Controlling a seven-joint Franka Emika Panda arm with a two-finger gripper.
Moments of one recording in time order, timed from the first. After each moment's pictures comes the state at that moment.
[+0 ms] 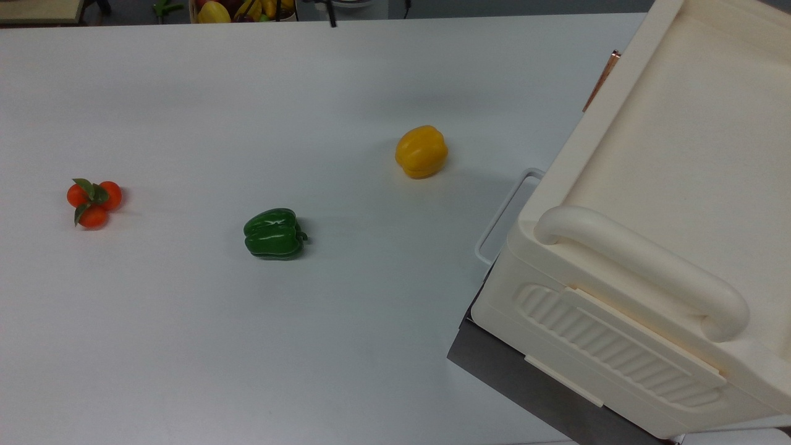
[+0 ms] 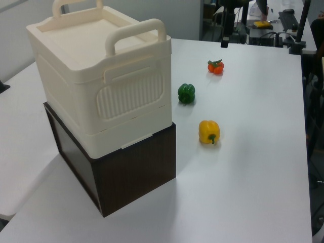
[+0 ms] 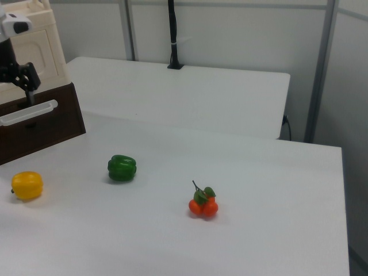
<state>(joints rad) 0.11 -0.03 0.04 -1.64 0.07 1.71 -0.23</state>
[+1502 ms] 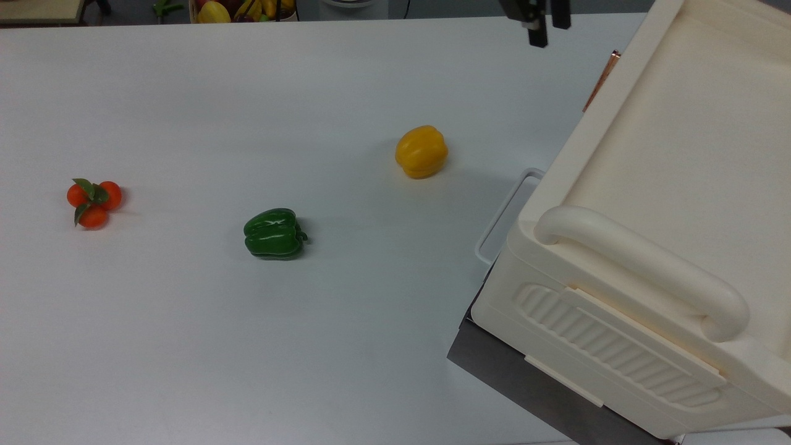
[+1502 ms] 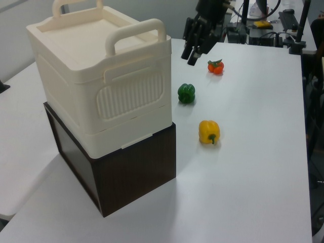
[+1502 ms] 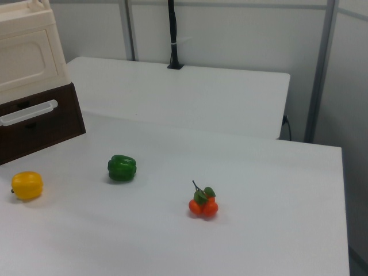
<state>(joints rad) 0.12 0.05 0.33 -1.60 0.14 2.10 -0.43</state>
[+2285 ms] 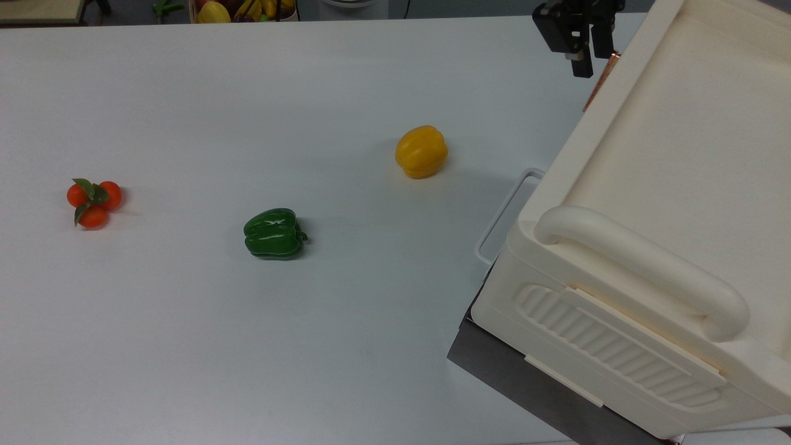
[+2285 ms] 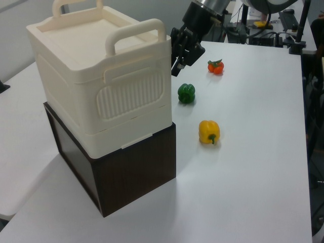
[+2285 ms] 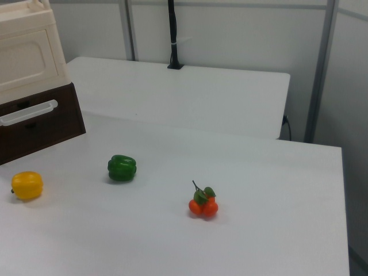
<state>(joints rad) 0.13 0.13 0.37 -1.60 0.14 2.28 -0.44</state>
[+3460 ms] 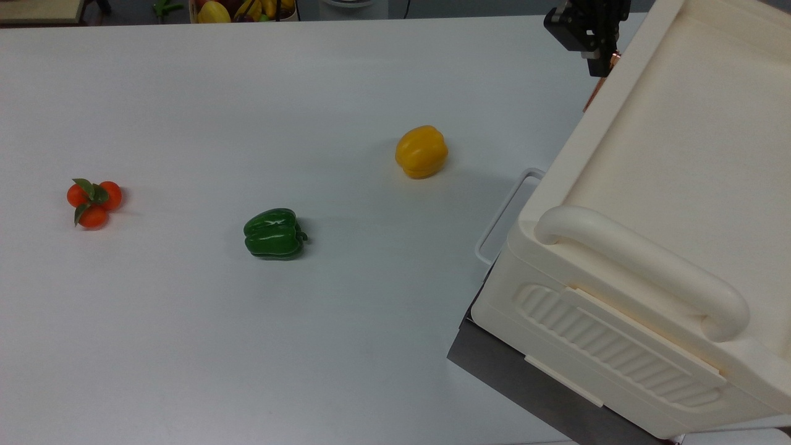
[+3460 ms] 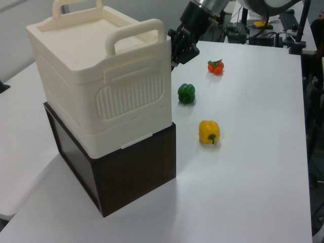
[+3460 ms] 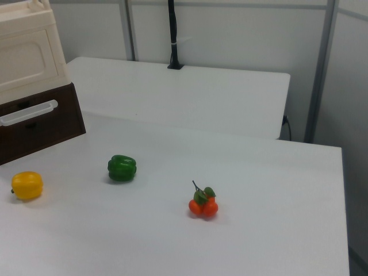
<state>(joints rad) 0.13 0.14 0.38 -1.60 0.14 2.33 -0.44</state>
